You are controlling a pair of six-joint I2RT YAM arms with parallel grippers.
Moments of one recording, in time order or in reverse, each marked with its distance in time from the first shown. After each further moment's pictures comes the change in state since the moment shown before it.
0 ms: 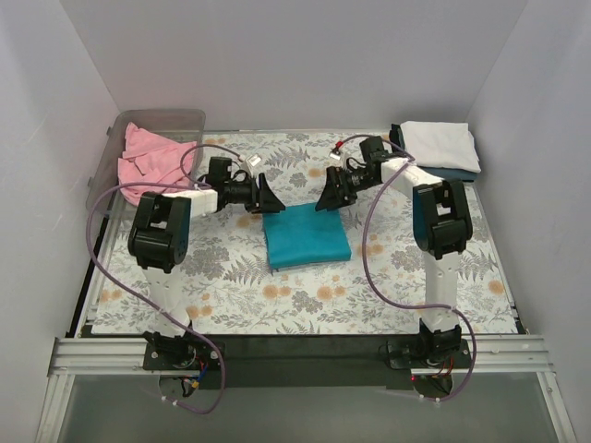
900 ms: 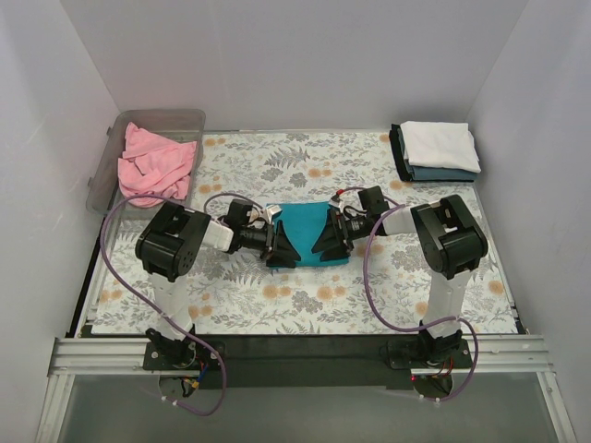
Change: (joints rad) left arm -0.179 -0.089 -0.430 0.283 0.124 -0.333; right arm 0.077 -0.249 -0.706 0.605 -0.148 0.502
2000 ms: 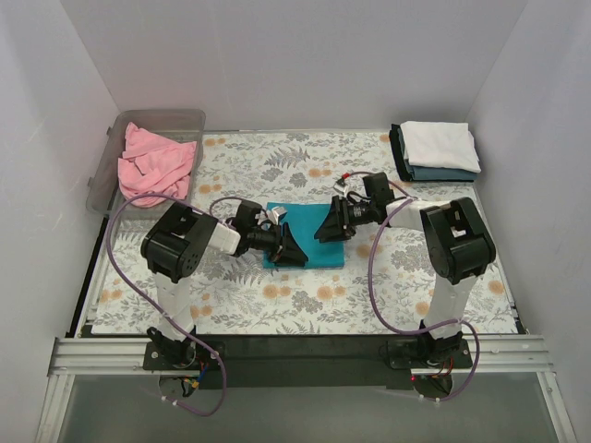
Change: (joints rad) left arm -0.072 -0.003 0.004 0.037 -0.145 -0.177; right arm -0.029 -0.087 0.077 -0.010 0.082 0.058
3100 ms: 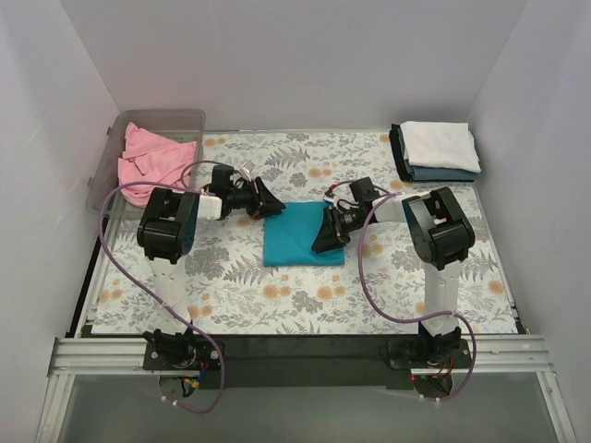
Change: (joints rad) left arm 0.257 0.141 0.364 -0.088 -0.095 0.161; right arm 0.047 0.186 0.107 -0.194 0.014 -0.166
